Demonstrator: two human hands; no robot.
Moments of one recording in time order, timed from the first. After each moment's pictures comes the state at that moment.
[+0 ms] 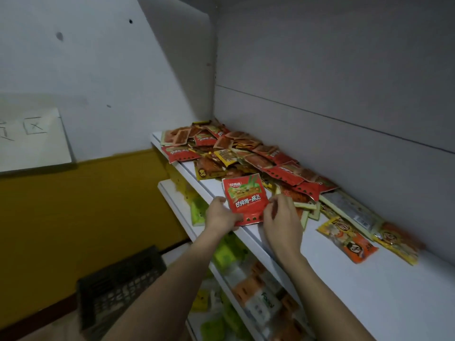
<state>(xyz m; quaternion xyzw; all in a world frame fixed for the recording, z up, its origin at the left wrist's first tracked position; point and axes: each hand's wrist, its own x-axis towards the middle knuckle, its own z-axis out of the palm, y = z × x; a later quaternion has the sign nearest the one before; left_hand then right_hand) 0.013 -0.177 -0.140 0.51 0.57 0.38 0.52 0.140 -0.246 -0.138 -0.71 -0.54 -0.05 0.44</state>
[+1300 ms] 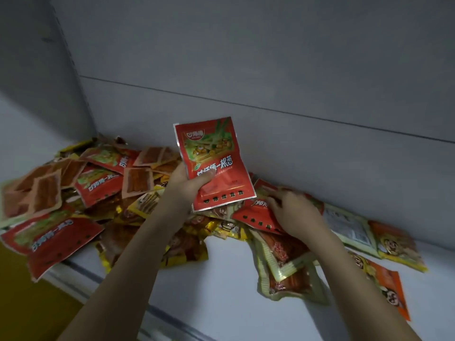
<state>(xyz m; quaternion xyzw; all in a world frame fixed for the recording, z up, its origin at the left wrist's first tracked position) 0.095 0.054 -0.056 0.62 0.24 0.32 0.68 0.261 -0.104 -0.086 -0.89 -0.43 -0.03 0.16</state>
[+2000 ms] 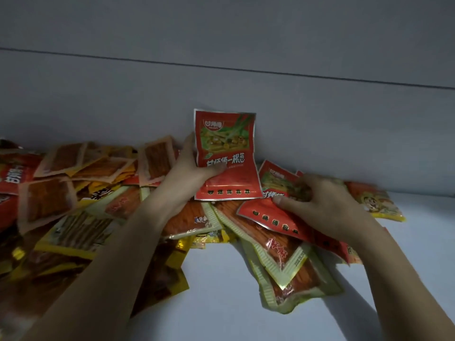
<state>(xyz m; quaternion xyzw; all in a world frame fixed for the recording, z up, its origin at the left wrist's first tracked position) 0.196 0.084 -0.104 0.72 0.08 0.19 0.66 0.260 -0.158 -0.084 -0.95 -0.24 -0.01 0.21</state>
